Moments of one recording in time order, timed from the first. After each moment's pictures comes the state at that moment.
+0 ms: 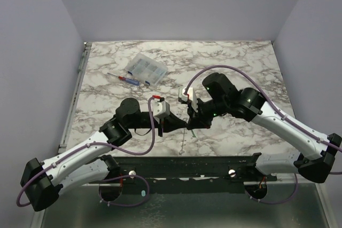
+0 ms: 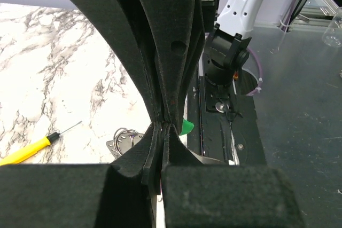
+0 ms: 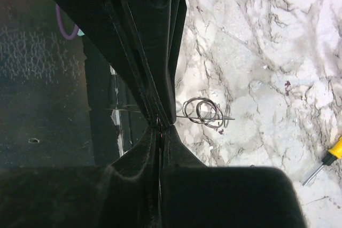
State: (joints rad) left arm -0.85 0.90 0.62 0.24 0.71 -0.03; right arm 0.91 1.24 1.33 -0.90 -0.52 -0.29
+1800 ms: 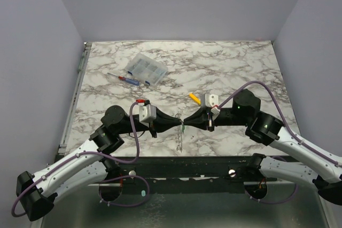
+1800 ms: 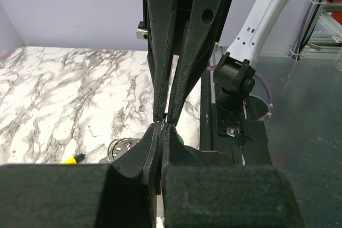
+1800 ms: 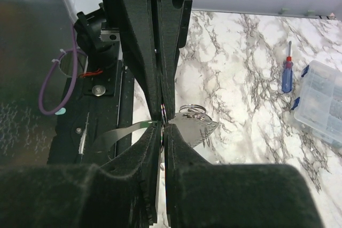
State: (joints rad) left arm -0.83 0.72 0.56 0.31 0.63 -0.06; right arm 0.92 0.89 0.89 -0.18 -0.59 -0.25
